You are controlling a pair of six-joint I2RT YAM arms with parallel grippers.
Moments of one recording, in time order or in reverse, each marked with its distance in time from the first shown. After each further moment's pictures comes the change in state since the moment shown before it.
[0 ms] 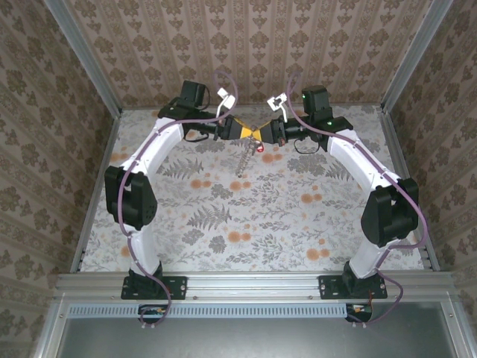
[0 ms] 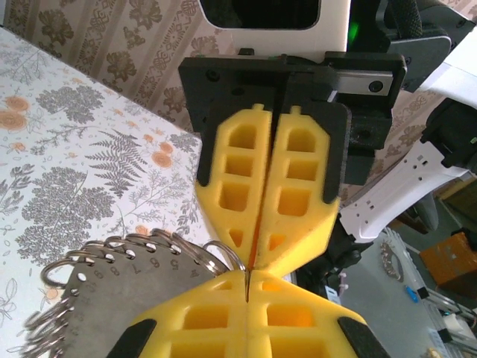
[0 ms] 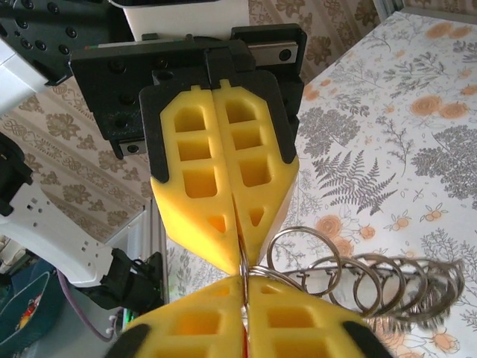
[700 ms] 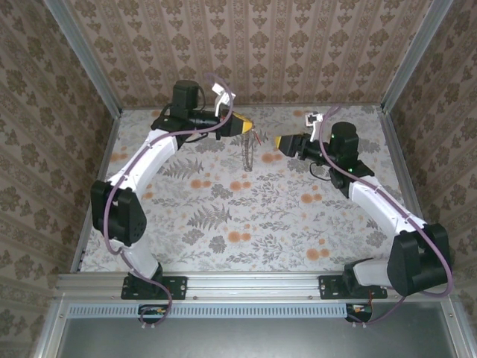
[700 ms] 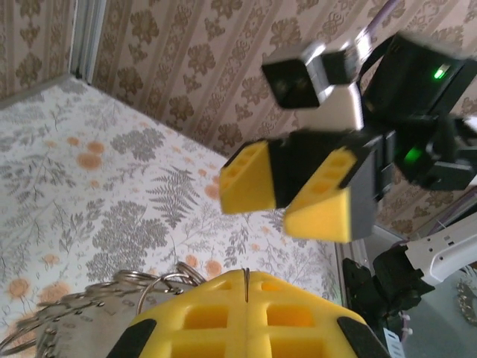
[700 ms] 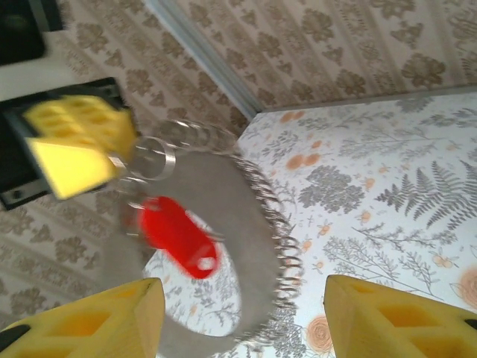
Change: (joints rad) left arm -0.024 -0.185 -0.195 0.366 -0.198 -0.231; right arm -0.056 -0.406 -0.629 0.593 0.415 0.442
